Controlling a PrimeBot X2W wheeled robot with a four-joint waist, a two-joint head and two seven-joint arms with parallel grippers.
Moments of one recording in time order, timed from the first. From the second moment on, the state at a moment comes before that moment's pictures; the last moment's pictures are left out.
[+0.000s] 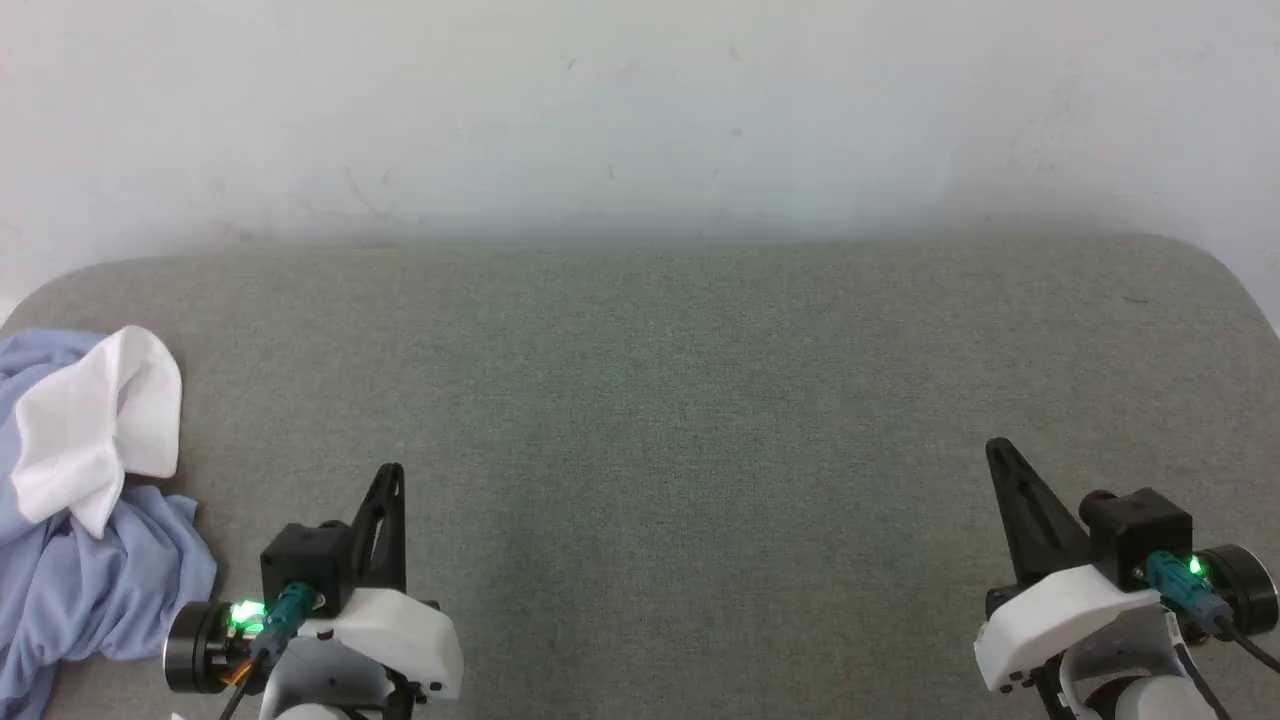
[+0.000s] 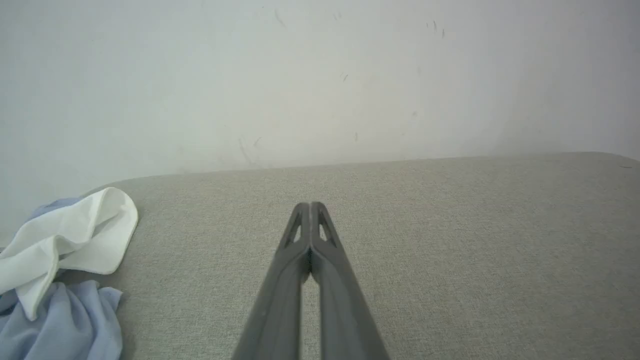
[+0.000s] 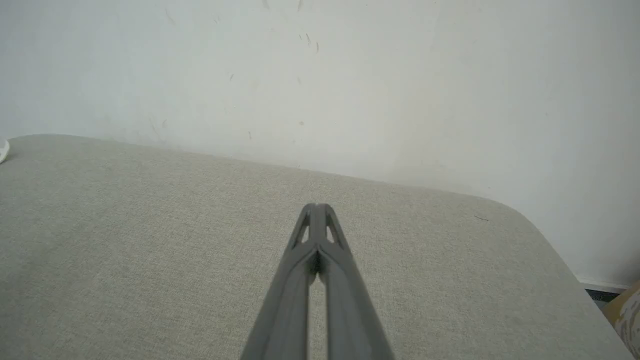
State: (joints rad) left arm 0.01 0.05 0.00 0.00 0.00 -0.01 0.00; right arm 0.01 -0.05 0.00 0.00 0.00 0.13 0.00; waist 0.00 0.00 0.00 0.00
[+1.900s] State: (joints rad) left arm 0.00 0.05 -0.02 0.03 -0.06 -0.01 -0.06; right arm 0.02 -0.05 -0.03 0.01 0.02 0.13 -0.06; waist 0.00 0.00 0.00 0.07
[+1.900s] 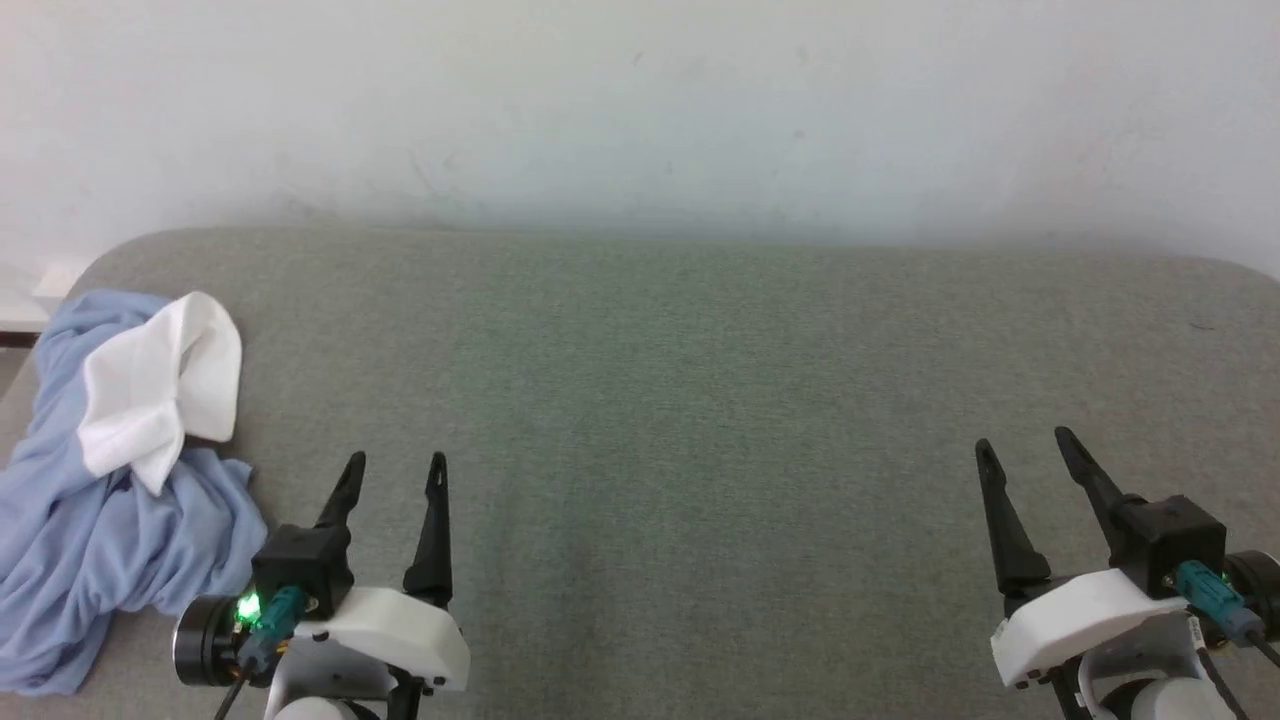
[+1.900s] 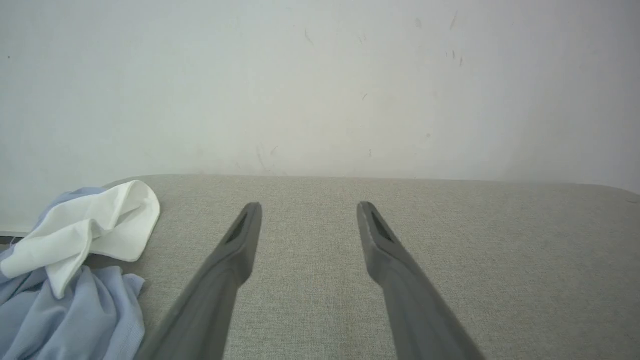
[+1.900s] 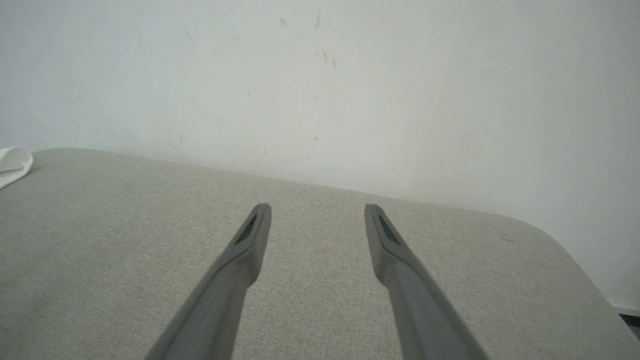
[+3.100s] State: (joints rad) left arm -0.01 0.05 0.03 0.04 -0.10 -0.03 -0.14; right arm 0.03 -0.05 -0.01 -0.05 0.03 0.13 -0.08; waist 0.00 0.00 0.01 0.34
